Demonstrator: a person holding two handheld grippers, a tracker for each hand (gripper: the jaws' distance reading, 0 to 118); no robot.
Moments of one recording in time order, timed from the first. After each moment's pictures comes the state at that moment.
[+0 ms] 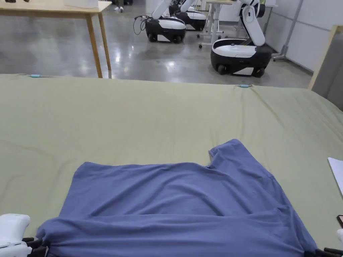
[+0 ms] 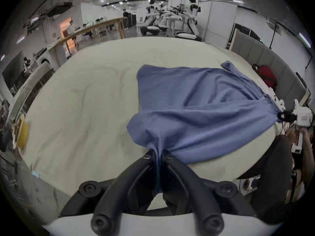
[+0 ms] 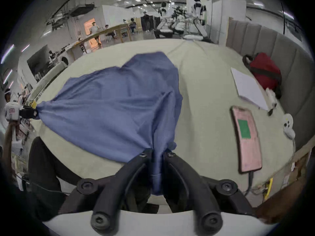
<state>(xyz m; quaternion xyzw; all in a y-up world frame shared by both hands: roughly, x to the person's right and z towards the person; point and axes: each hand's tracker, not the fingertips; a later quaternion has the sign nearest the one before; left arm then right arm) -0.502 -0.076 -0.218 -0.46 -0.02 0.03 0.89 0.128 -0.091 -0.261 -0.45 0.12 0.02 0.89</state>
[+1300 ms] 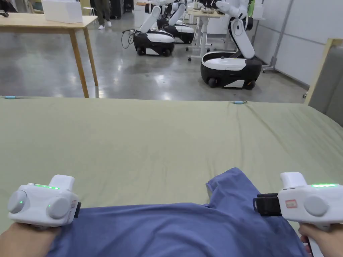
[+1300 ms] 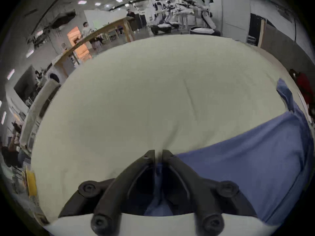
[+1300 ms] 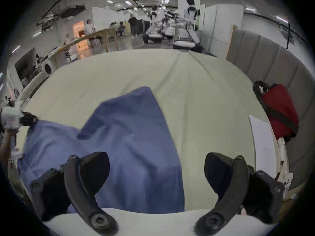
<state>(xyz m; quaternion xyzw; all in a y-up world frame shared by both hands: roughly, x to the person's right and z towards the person) -0.472 -0.109 -0.518 -0.44 0.07 -0.08 0.89 0.070 -0.090 -0.555 -0.44 0.03 0.05 0.89</state>
